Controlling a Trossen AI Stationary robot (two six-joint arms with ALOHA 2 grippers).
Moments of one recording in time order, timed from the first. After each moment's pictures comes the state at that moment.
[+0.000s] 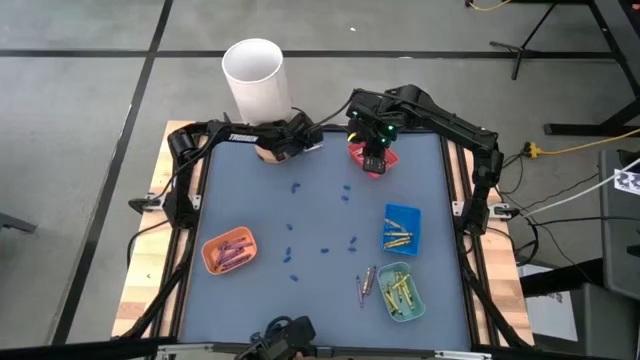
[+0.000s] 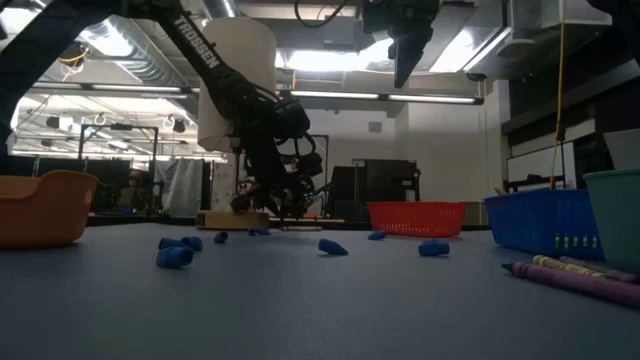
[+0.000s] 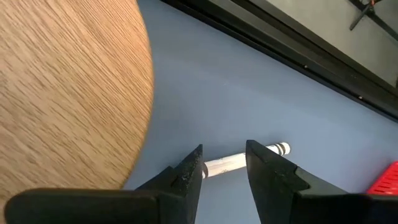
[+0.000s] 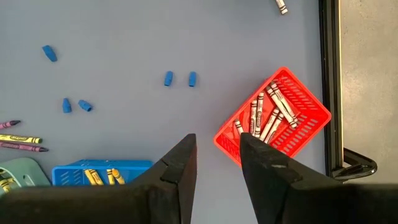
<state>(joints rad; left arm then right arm) 0.63 2.02 1.23 -0.18 -0.22 -1.27 -0.36 1.87 2.13 -1.57 -0.03 -0.26</state>
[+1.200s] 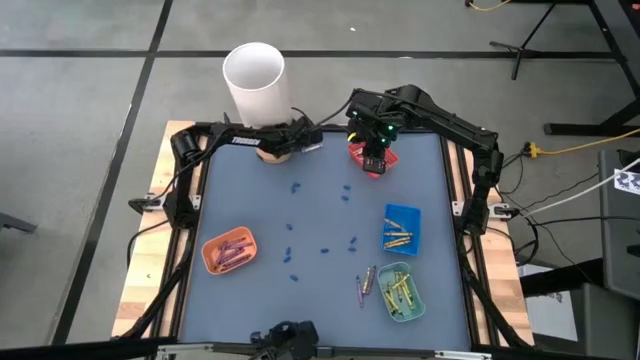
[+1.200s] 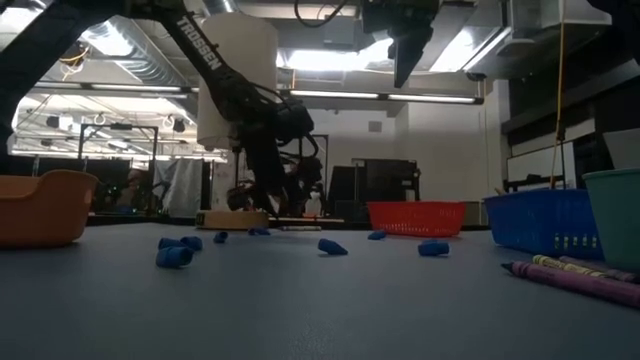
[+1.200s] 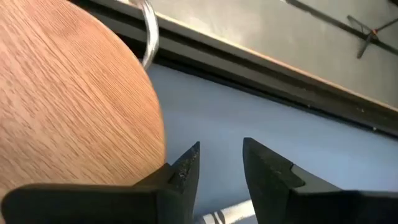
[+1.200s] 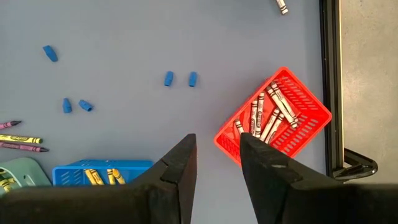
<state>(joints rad) 0.58 2.02 1.22 -0.15 -0.43 -1.17 -0.36 1.87 2.13 -1.57 -0.04 -0.26</state>
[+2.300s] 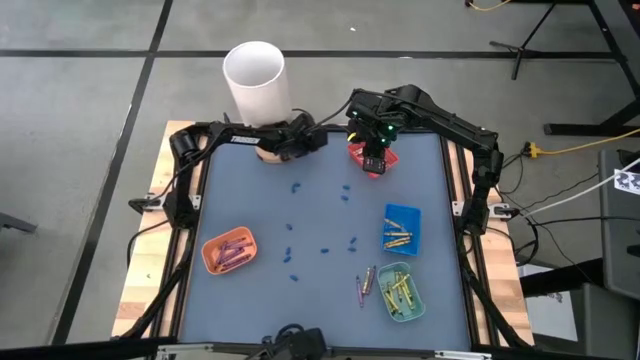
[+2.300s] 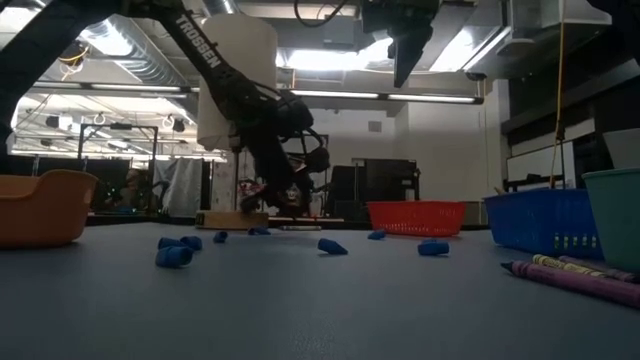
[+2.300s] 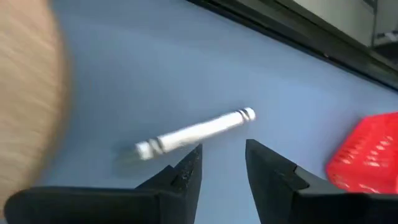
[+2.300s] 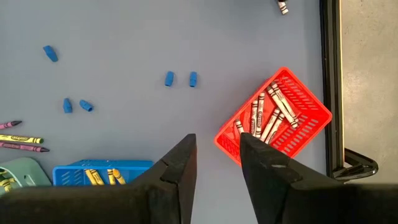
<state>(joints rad) 0.60 2.02 1.23 -0.12 -0.11 -1.21 -0.36 1.87 2.13 -1.57 -0.04 -0.26</state>
